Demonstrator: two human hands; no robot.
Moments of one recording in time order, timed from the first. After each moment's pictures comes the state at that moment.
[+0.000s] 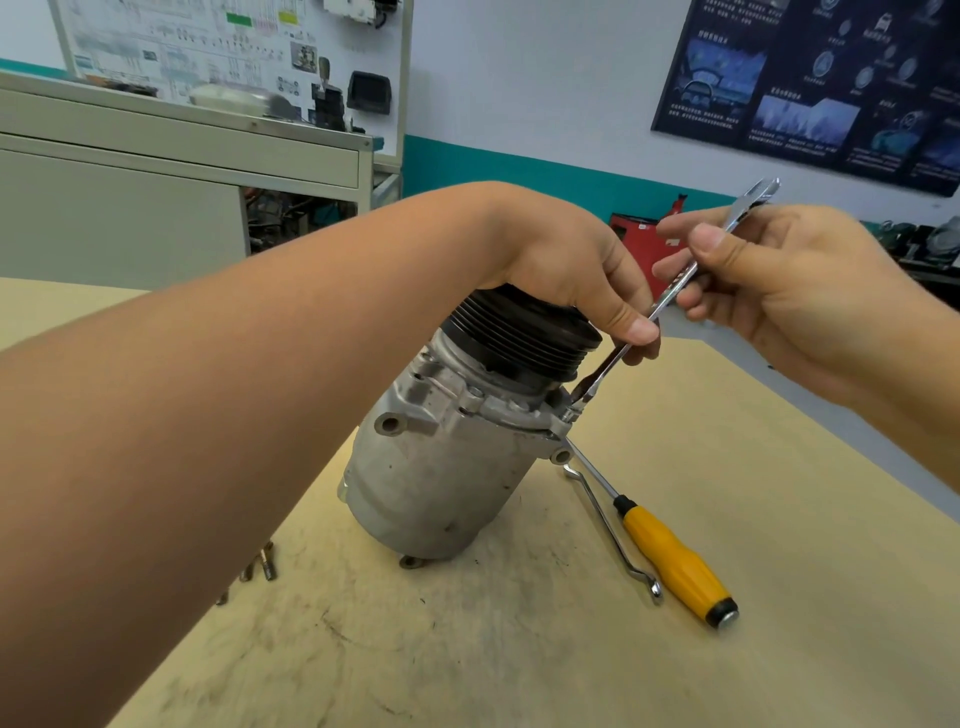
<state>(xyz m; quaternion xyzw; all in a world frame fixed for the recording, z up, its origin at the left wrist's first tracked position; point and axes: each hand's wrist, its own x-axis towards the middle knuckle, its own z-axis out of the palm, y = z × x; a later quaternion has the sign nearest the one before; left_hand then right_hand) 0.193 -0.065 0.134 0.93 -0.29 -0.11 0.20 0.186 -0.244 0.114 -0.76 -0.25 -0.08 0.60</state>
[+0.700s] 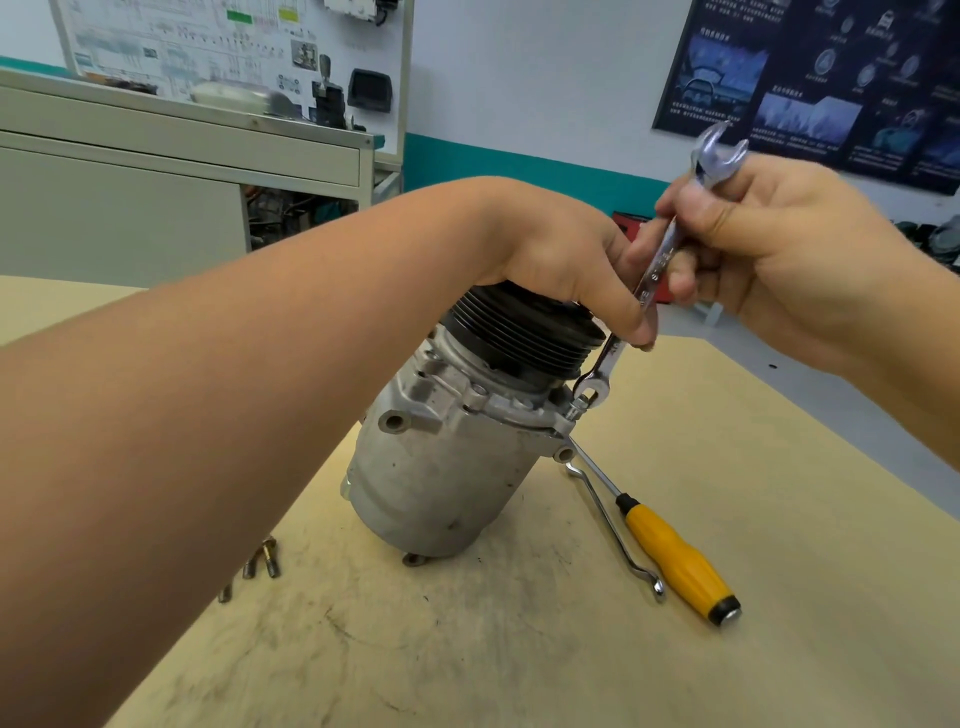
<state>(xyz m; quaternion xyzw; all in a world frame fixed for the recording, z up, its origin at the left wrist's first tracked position) 0.193 -0.063 0.132 0.94 -0.25 -0.08 0.23 0.184 -0.229 0.128 -0.73 -0.33 -0.02 0.60</state>
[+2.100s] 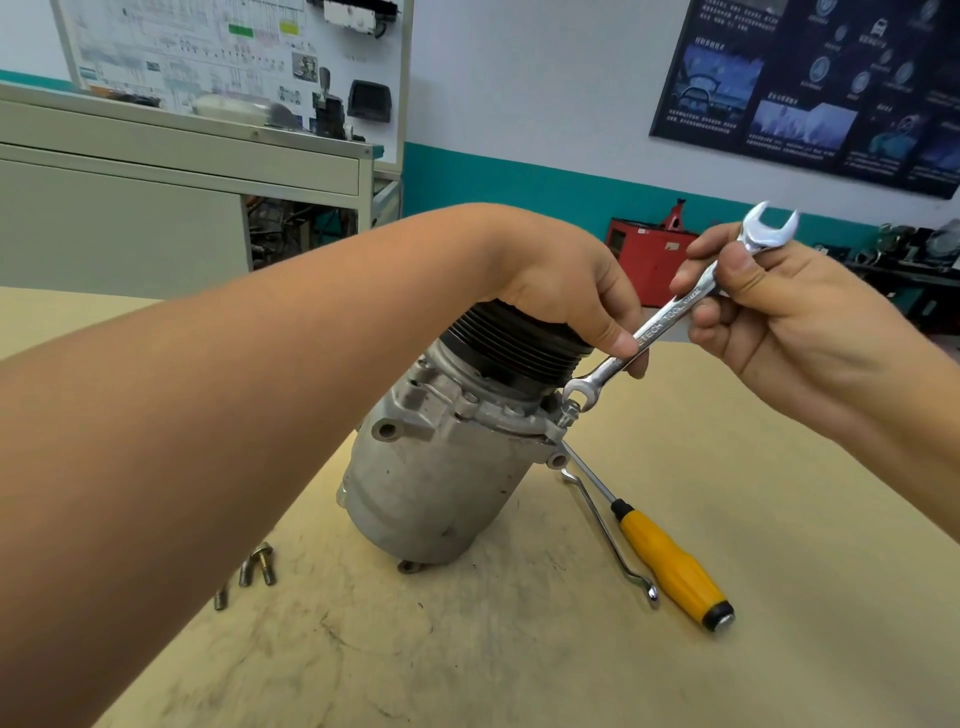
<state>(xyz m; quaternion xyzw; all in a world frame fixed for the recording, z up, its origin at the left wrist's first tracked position) 0.195 -0.069 0.130 0.94 -0.28 -0.09 0.17 0.187 -0.255 0.100 -0.65 -0.27 -0.01 0.71</state>
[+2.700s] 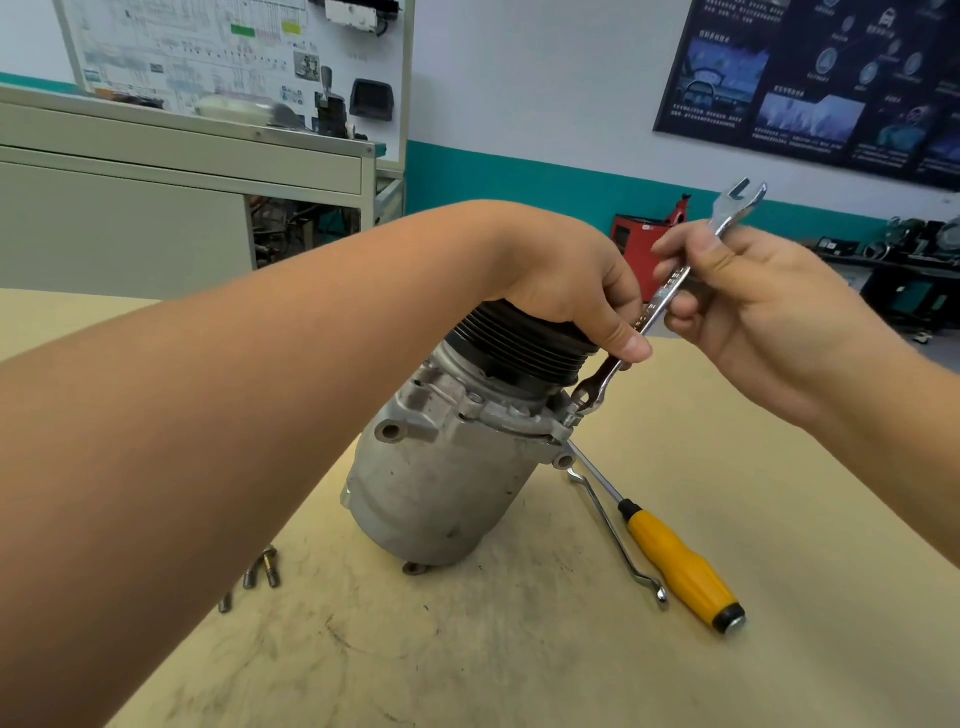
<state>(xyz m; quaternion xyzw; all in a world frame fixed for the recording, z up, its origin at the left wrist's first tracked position) 0.202 -0.070 0.129 0.95 -0.26 -0.06 0.14 0.196 -0.238 0.096 -0.66 -0.26 -0.03 0.71</state>
